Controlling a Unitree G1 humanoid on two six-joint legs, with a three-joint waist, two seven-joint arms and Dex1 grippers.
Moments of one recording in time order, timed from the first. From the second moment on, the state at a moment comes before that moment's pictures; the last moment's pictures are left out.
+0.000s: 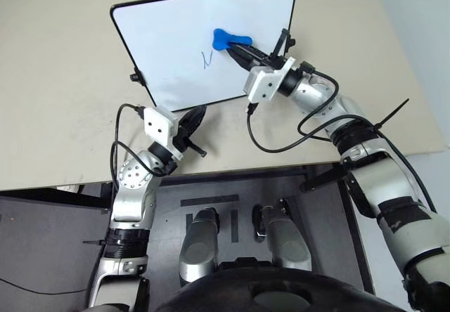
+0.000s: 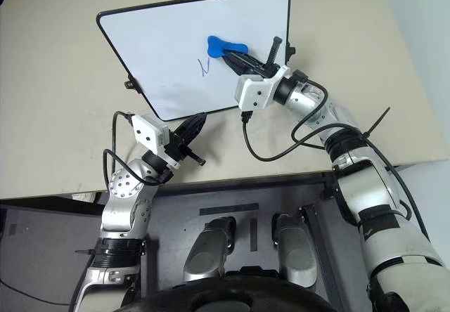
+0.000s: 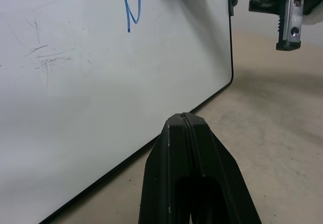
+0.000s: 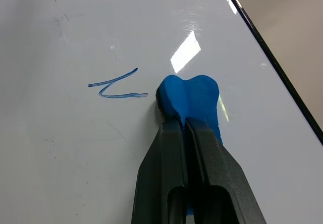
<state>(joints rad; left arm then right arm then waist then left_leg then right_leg) -0.07 0.30 0.03 -0.08 -0.28 -0.02 -0.58 -0.95 -0.31 0.37 0.90 -0.51 -0.89 0.13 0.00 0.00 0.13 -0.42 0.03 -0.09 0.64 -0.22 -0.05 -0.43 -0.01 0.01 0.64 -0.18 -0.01</state>
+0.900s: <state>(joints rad) -0.07 0.30 0.03 -0.08 -0.28 -0.02 -0.58 -0.97 -0.26 0.41 0.90 -0.57 -0.88 0.05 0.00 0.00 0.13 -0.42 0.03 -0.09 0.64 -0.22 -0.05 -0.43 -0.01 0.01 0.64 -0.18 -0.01</state>
